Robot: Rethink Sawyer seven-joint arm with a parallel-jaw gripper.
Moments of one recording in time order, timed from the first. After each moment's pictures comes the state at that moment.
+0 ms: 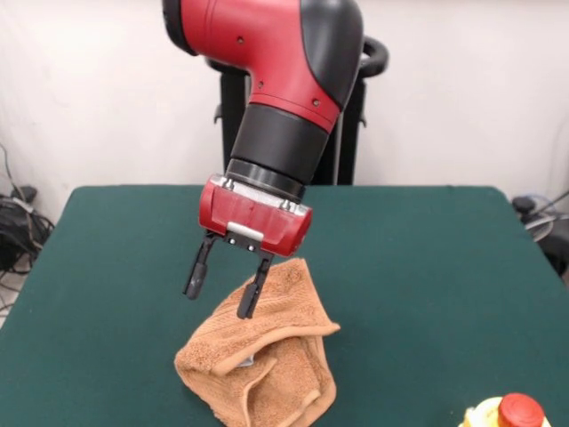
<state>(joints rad) -0.13 -0.52 -0.22 1.71 0.17 -0.24 1.59</state>
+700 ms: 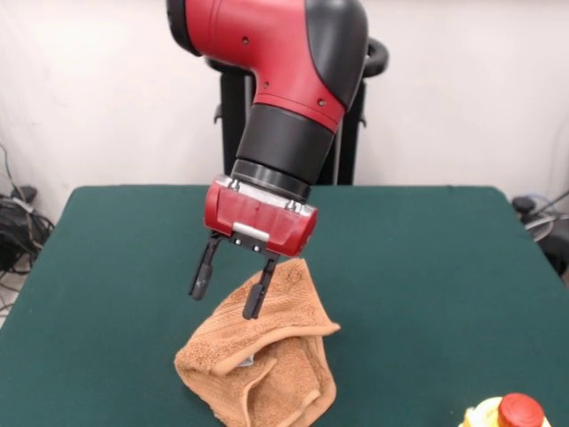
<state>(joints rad) -0.13 -0.52 -0.22 1.71 0.17 -0.24 1.59</state>
